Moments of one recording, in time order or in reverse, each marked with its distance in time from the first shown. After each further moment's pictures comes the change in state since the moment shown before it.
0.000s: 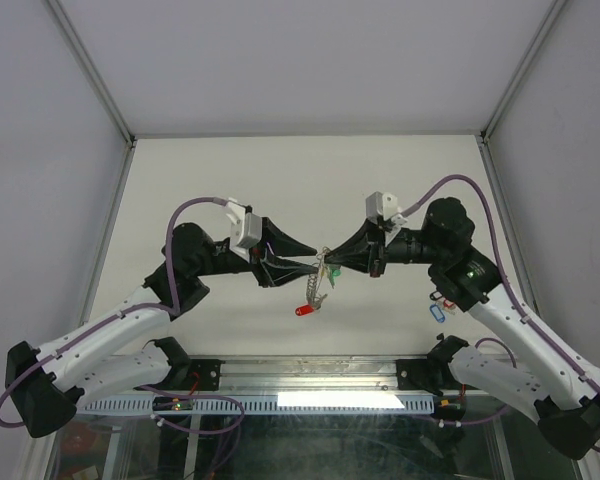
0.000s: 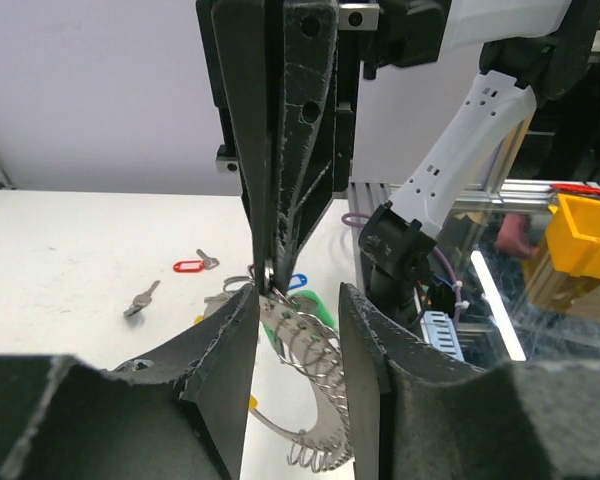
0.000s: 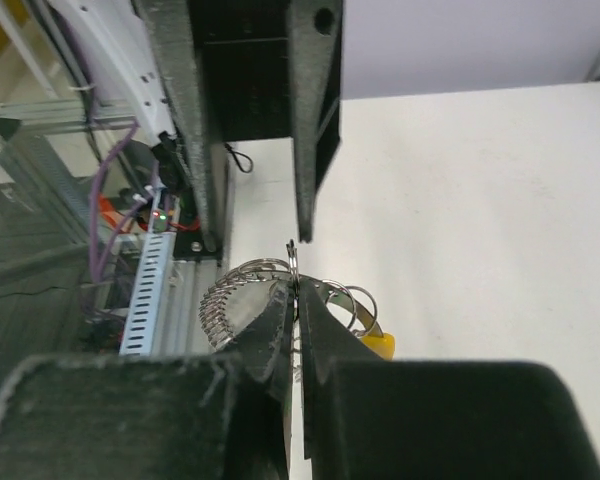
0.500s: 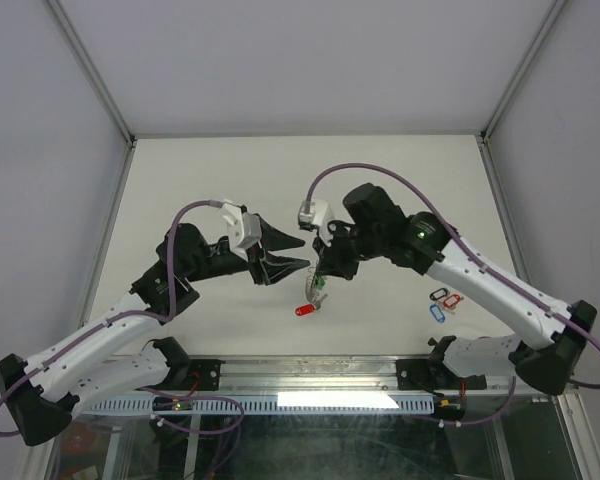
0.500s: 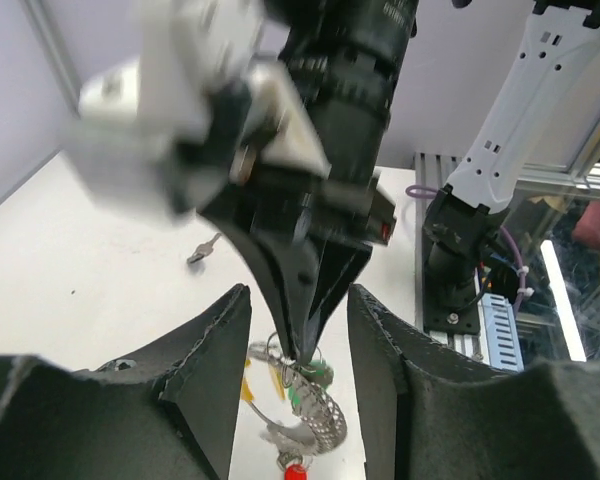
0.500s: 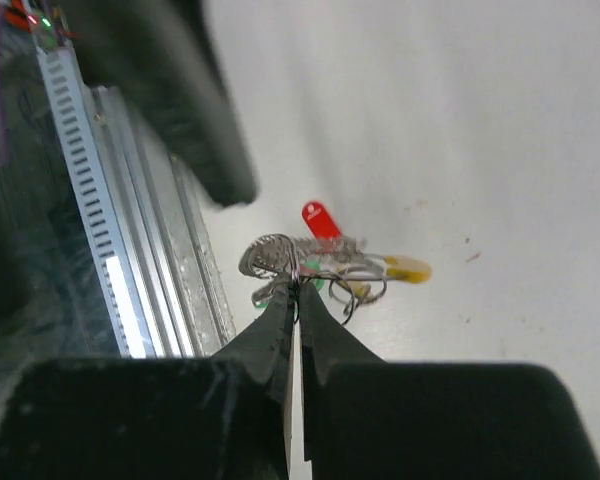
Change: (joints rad) left arm 0.000 -0.076 0.031 -0.221 -0.160 0.121; right arm 0.223 0.346 0.422 -0.754 0.475 -0.222
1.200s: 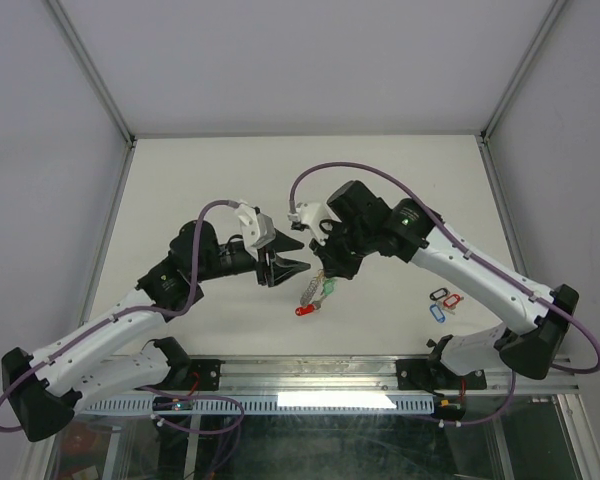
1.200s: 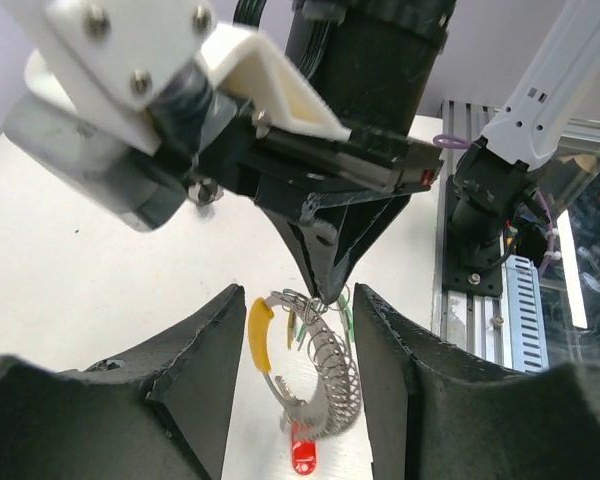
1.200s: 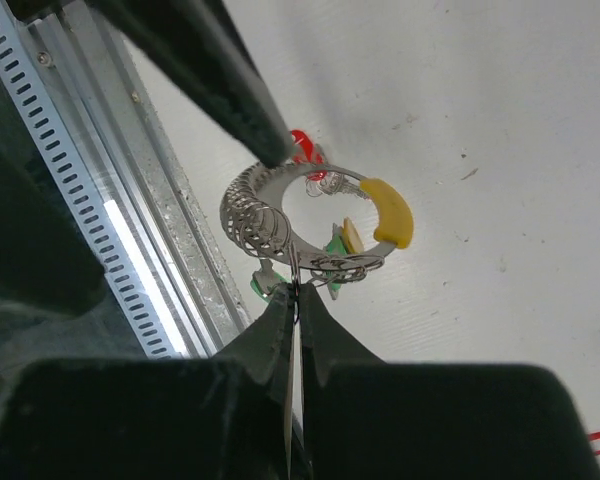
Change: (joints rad) left arm 0.000 0.023 0.000 -0.123 -0.058 0.056; right arm 0.053 0.164 0.164 -0.275 0.178 0.028
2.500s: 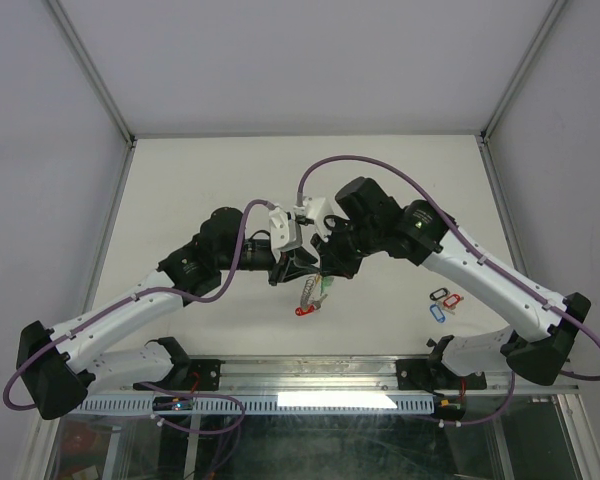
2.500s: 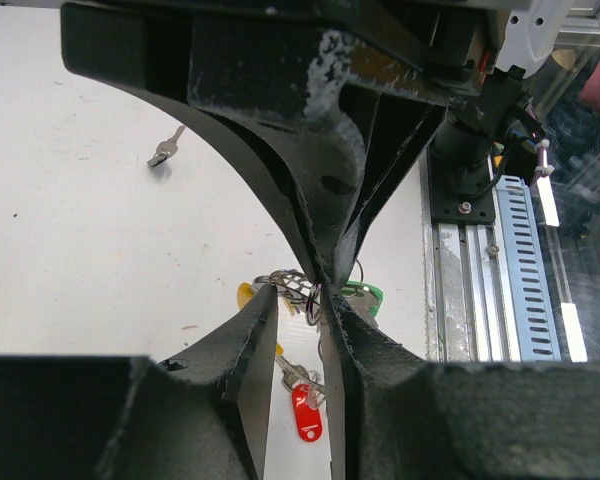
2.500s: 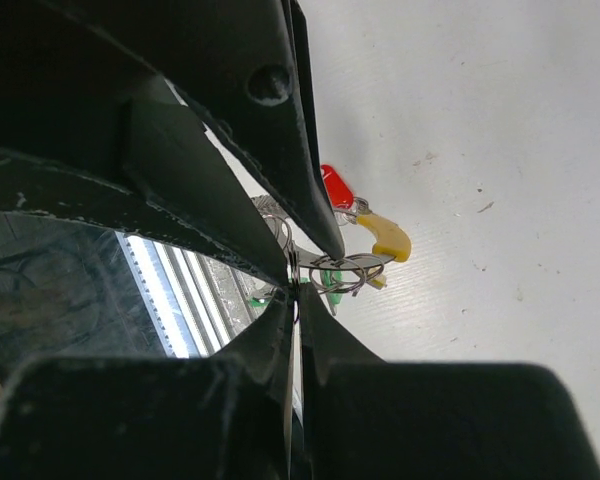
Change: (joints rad) left arm -0.016 0.182 0.093 -0.131 0.115 0.160; right arm 0.002 -0.050 0.016 0.043 -0.066 0.048
